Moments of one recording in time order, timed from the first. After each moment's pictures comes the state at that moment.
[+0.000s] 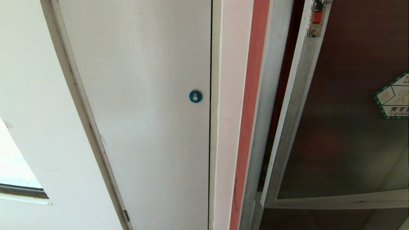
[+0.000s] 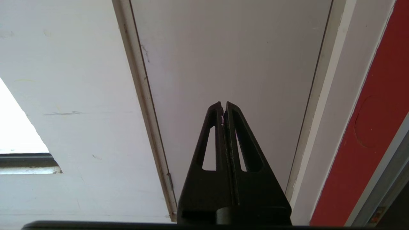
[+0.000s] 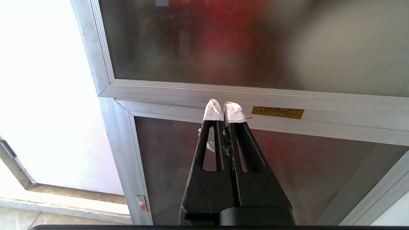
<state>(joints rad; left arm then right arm) -0.02 0.00 0.00 -0.07 -0.03 0.03 0.01 0.00 0.00 0.01 0.03 -0.05</state>
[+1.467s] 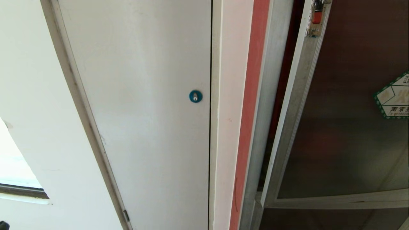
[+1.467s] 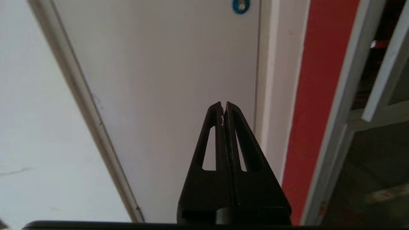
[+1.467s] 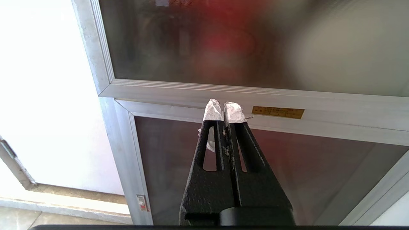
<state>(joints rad) -0.02 0.30 -0.34 -0.07 -0.28 0.02 0.01 0.00 0.00 0.01 0.03 -0.04</state>
